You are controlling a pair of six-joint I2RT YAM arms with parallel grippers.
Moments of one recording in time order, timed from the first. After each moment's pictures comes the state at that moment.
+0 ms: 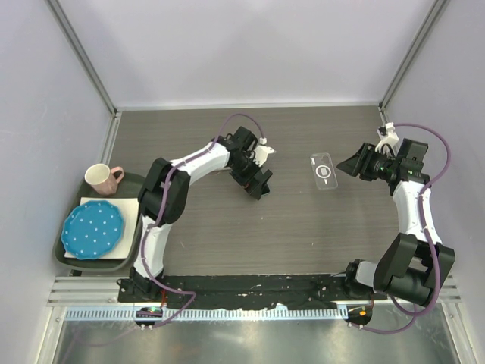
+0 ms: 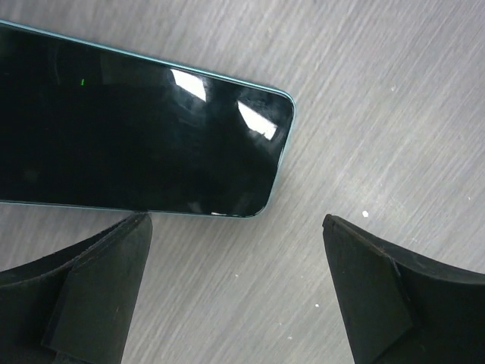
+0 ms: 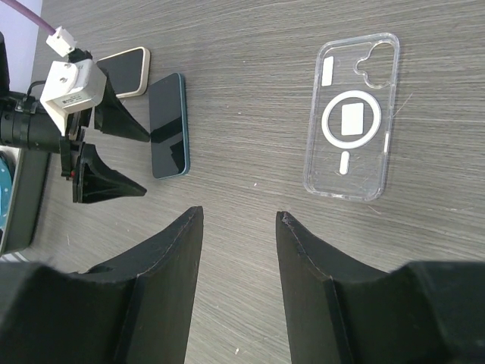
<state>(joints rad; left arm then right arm) -0.62 2.14 1.66 -0.72 0.42 0.22 -0.38 1.25 0.92 -0.40 -0.82 0.08</state>
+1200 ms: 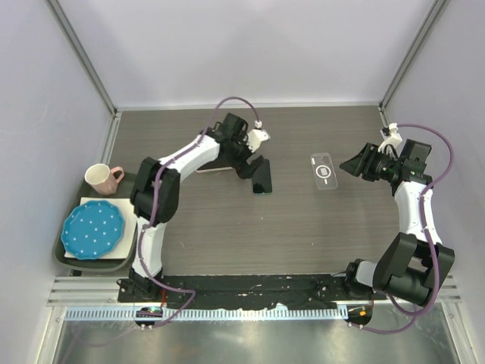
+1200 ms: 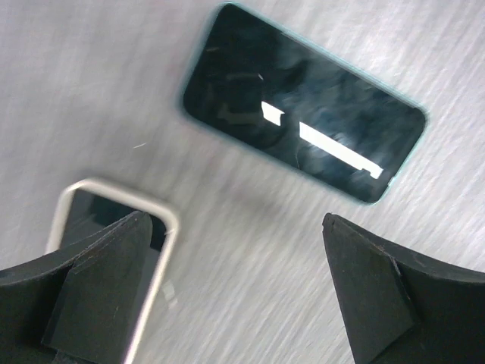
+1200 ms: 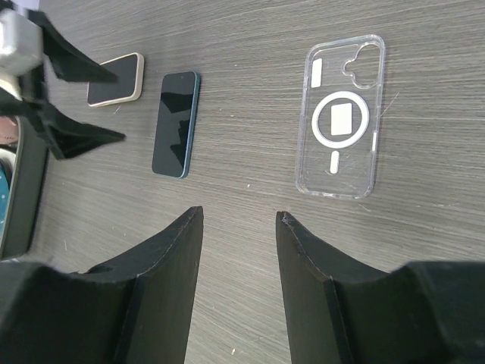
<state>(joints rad) -0.57 2.14 1.72 -0.59 0.31 0.41 -0.40 1.25 0.92 -0.40 -0.82 0.07</state>
